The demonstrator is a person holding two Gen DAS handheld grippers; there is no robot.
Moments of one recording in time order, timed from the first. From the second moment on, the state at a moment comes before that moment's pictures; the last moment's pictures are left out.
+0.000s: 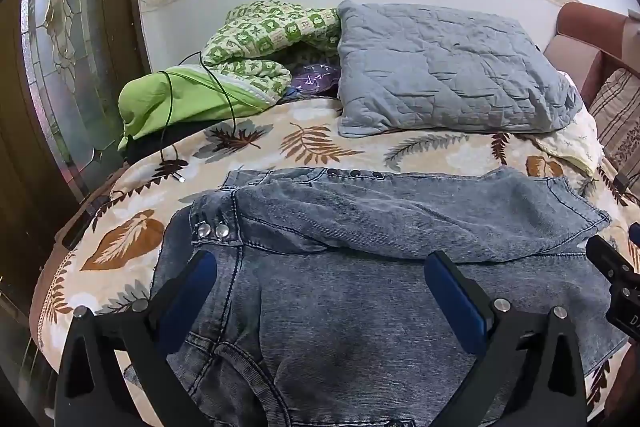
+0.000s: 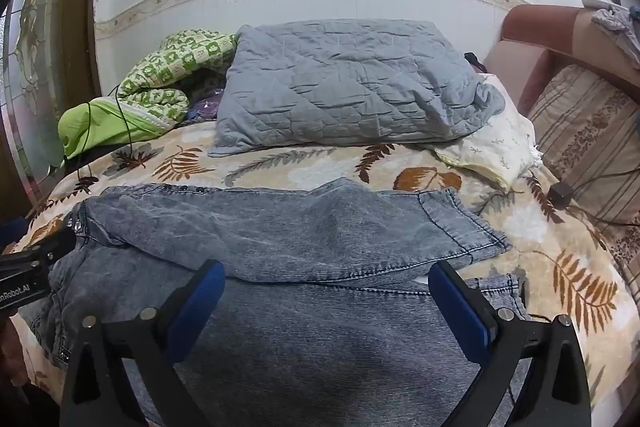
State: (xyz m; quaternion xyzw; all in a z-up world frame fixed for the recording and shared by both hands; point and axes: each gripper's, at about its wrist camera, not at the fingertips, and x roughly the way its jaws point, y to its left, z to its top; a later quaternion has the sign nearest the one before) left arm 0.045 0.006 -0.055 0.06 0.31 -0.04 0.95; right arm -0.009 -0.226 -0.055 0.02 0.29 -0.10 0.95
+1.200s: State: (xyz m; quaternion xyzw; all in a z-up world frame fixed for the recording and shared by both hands) left arm 0.044 0.006 -0.060 0.06 0.32 -0.04 0.94; right arm -0.009 -0.228 -0.055 0.02 0.29 -0.11 0.95
